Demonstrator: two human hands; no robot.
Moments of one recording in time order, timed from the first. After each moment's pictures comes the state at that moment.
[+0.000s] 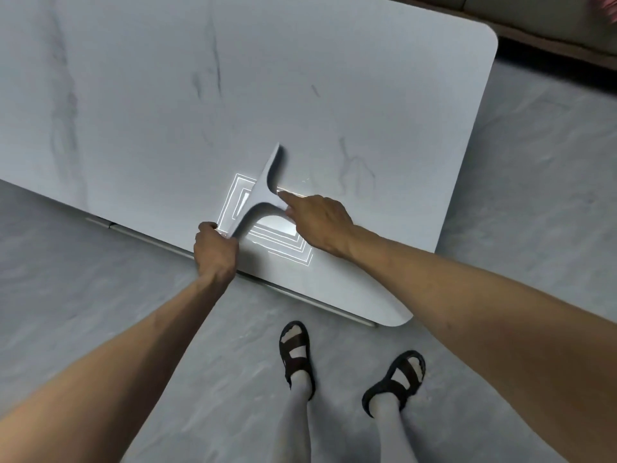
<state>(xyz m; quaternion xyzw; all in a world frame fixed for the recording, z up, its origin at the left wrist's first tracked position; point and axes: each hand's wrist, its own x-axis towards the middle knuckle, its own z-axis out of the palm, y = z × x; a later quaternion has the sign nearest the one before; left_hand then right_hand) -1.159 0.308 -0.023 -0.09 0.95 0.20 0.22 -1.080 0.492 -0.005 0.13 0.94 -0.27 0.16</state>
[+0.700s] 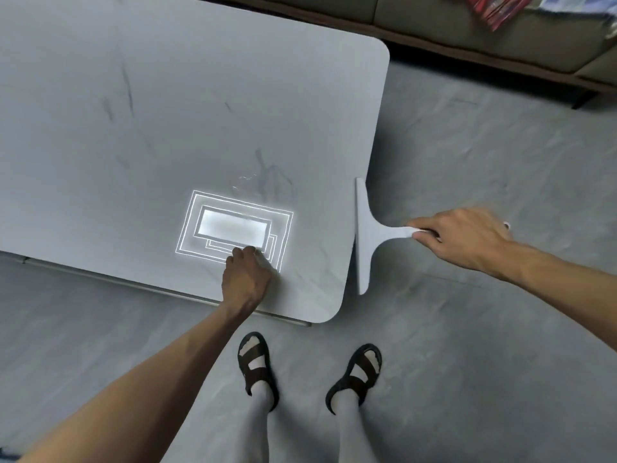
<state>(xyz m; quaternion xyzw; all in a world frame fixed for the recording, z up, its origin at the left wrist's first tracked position) -1.022 0.423 -0.030 0.16 0.94 0.12 0.28 -0.814 0.723 0.054 0.19 0.96 -0.02 0.20</state>
